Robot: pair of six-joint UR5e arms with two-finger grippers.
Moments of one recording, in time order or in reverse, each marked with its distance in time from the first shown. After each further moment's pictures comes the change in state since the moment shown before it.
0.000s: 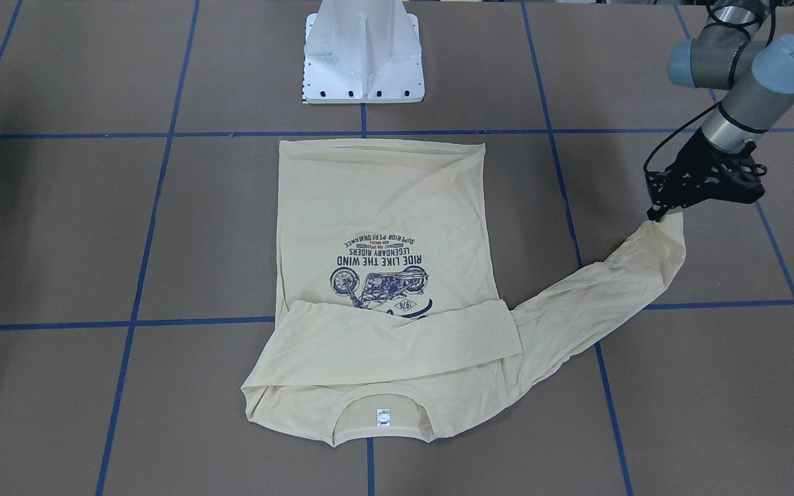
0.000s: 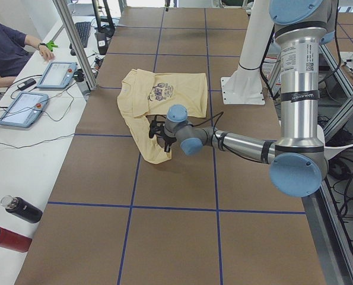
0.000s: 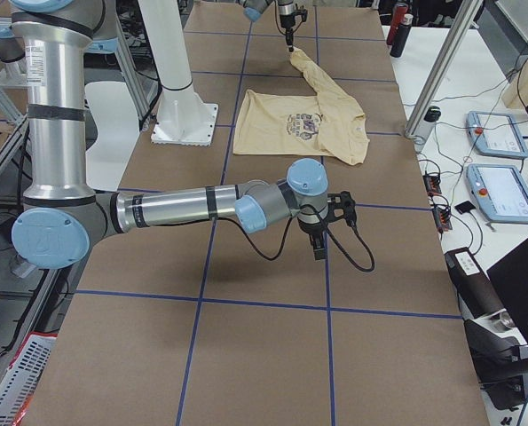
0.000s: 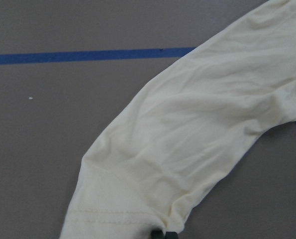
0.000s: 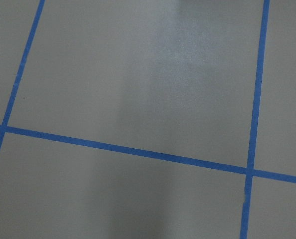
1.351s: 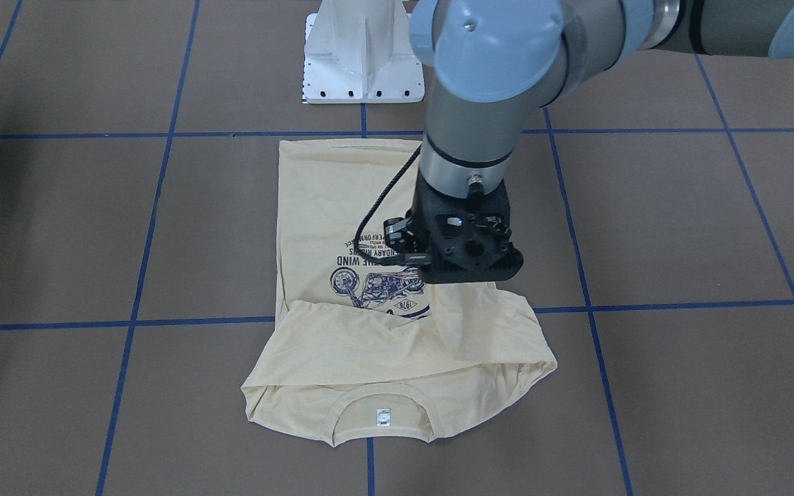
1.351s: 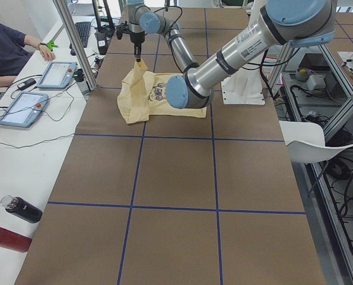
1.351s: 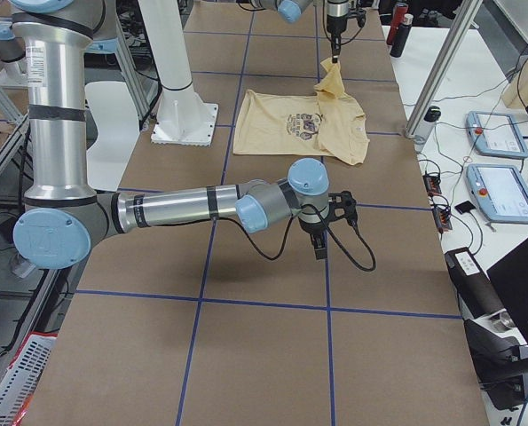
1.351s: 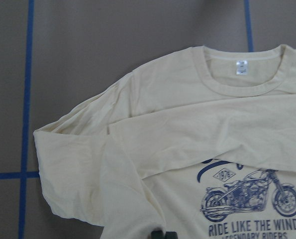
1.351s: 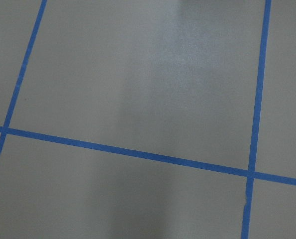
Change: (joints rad) left arm 0.014 -1.151 0.468 0.829 -0.004 -0.092; right arm 0.000 0.004 -0.001 0.000 0.000 0.000
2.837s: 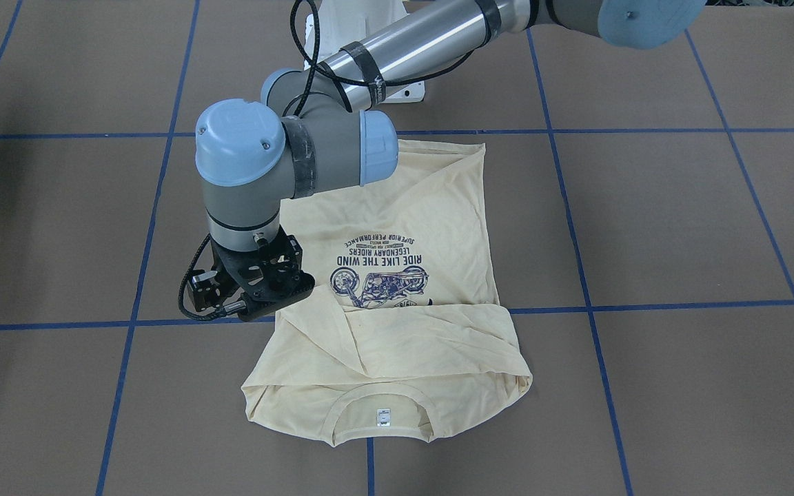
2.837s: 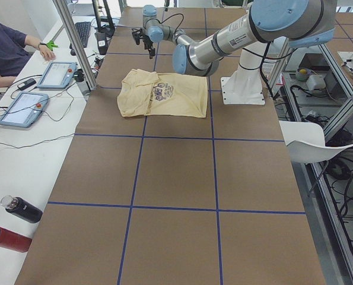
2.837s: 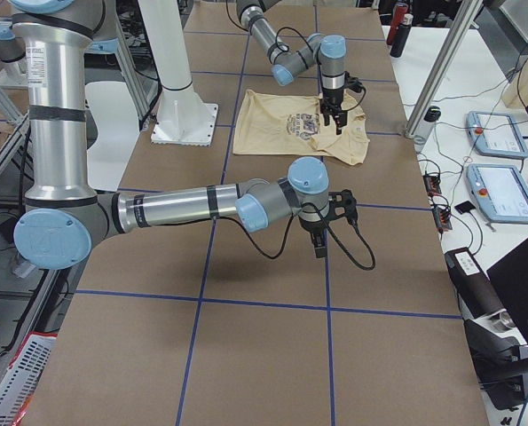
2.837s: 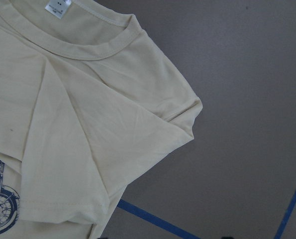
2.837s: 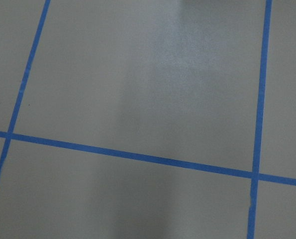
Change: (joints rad) left arm 0.234 -0.272 0.611 -0.630 0.138 -0.646; right arm -0.006 0.009 0.006 0.002 0.000 0.039
